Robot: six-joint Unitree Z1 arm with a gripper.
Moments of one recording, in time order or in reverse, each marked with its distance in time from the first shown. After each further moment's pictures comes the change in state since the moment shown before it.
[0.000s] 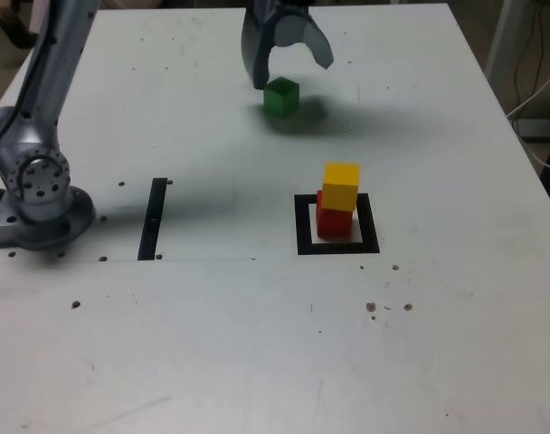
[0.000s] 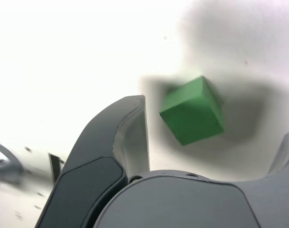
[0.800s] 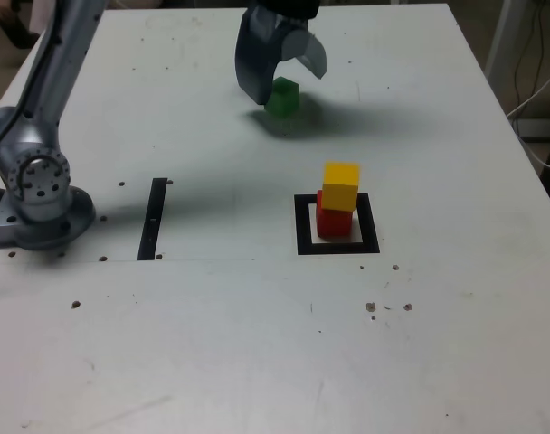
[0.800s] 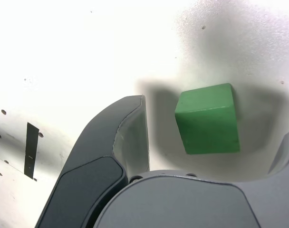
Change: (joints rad) arm 0.001 0.043 0.019 0.015 -0.045 -0.208
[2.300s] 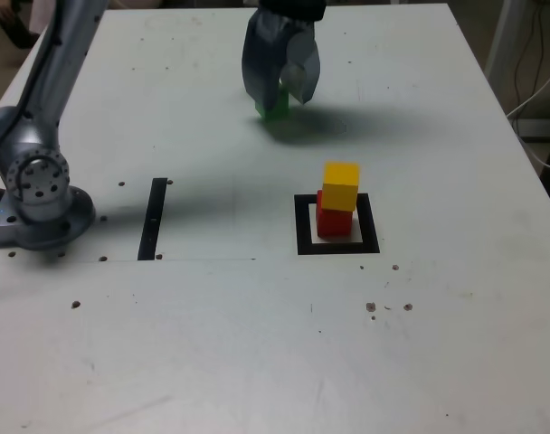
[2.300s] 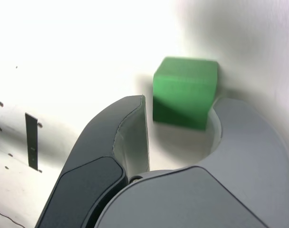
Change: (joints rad) arm -0.030 -0.033 0.005 0.009 -0.056 0.045
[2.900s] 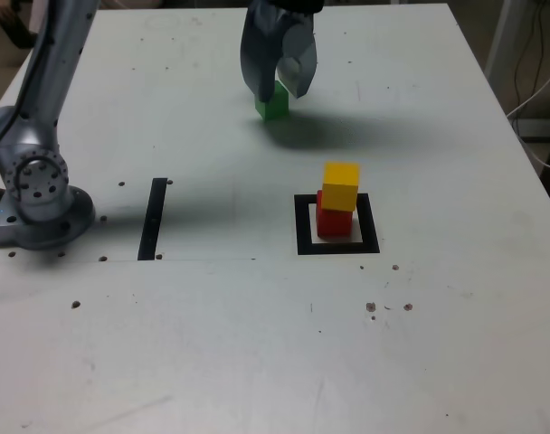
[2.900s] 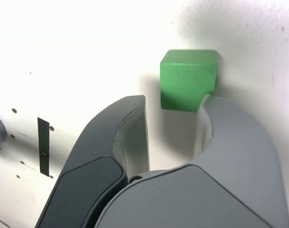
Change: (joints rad) arm -0.025 -0.036 0.015 0.002 0.055 0.026
